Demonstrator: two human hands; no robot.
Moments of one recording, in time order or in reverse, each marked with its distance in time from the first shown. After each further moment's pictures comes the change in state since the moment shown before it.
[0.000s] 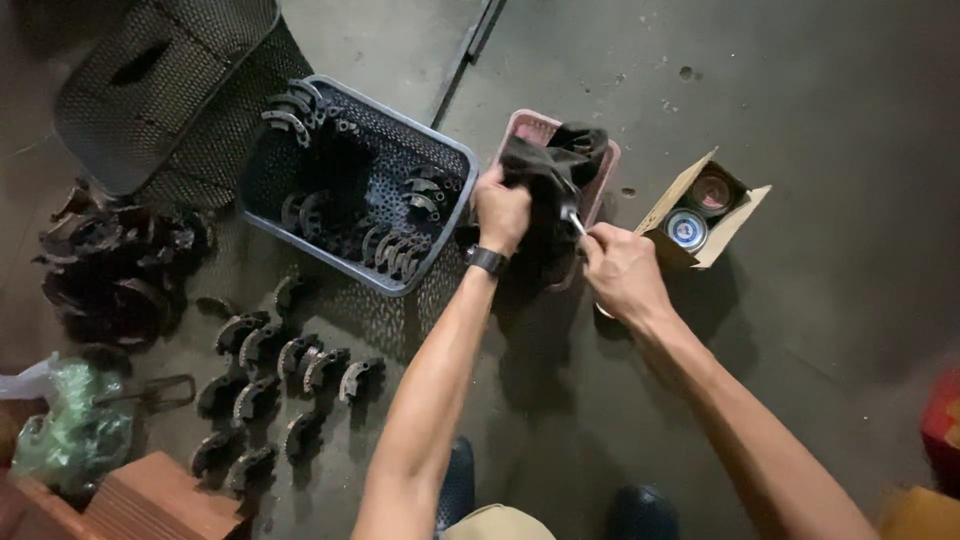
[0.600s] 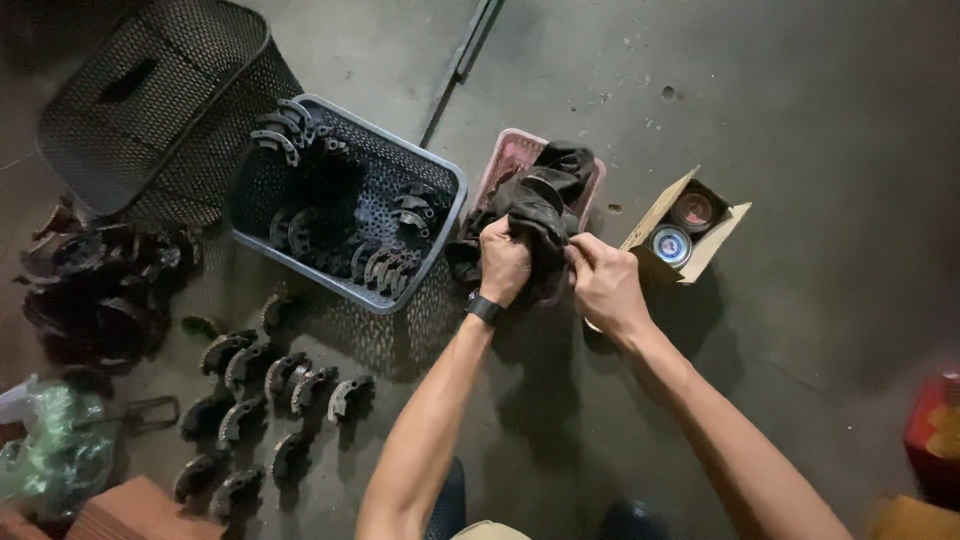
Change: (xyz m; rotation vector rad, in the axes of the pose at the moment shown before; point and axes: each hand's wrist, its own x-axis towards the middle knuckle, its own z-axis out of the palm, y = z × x) left_hand -0.047 0.015 0.002 -0.114 -0.178 0.095; right_hand 0.008 -0.012 -0.005 0.169 0.013 0.030
